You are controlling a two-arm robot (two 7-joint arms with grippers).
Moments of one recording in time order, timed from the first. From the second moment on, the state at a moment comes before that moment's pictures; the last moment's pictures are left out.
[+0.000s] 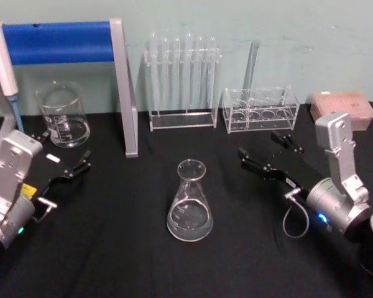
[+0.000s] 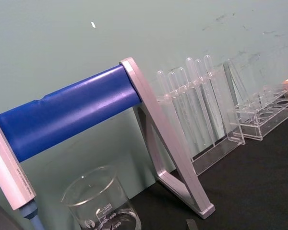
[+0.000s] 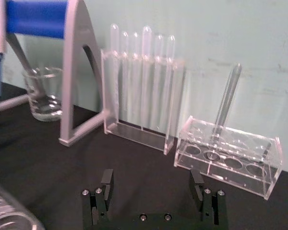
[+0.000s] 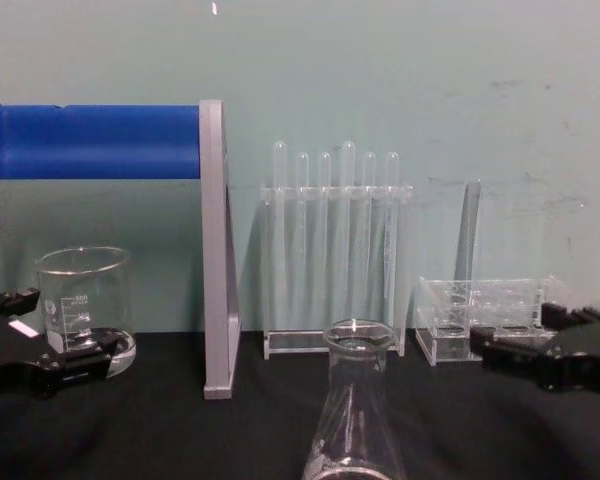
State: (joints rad) left arm -0.20 0.60 0.45 -1.41 -0.25 -0.12 0.03; right arm 0.23 0.38 -0.35 -1.36 0.34 -0.05 0.27
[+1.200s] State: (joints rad) left arm -0.20 0.60 0.45 -1.41 -0.25 -0.12 0.03; right arm 0.30 0.31 -0.36 -1.22 0.27 -0.05 0.26
